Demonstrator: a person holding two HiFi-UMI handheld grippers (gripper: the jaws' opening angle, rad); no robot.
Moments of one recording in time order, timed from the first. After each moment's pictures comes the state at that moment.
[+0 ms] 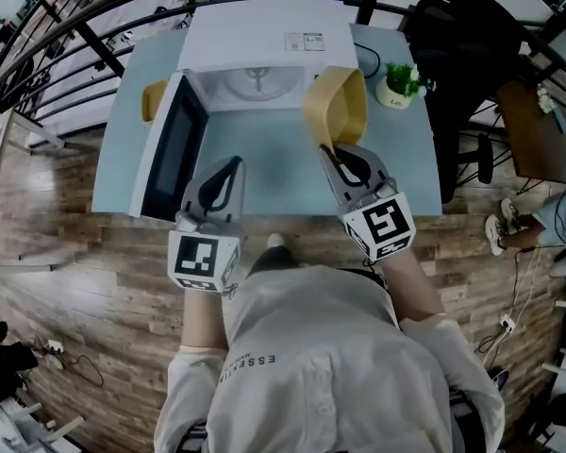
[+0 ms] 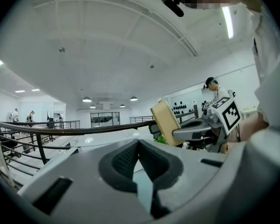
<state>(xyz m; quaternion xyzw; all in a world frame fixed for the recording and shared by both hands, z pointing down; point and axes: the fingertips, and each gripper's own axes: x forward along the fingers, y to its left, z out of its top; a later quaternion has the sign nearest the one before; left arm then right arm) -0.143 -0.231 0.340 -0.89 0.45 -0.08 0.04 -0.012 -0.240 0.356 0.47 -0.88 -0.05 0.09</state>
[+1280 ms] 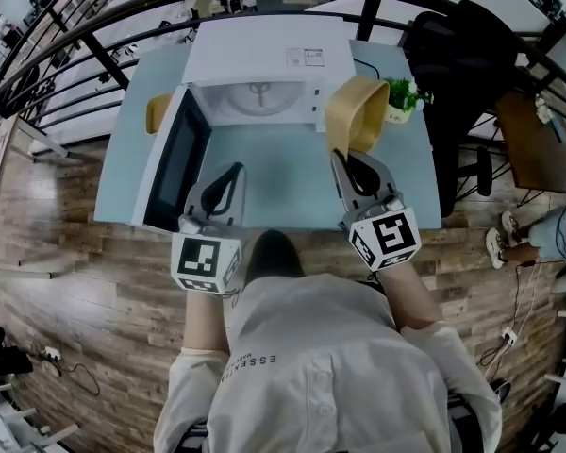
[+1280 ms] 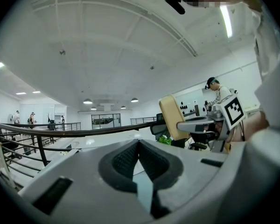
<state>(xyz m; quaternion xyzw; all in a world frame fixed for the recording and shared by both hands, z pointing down) -0.142 -0.240 0.341 -0.89 0.45 -0.08 0.05 0.012 -0.241 0.336 0.51 -0.86 -0.05 0.02</state>
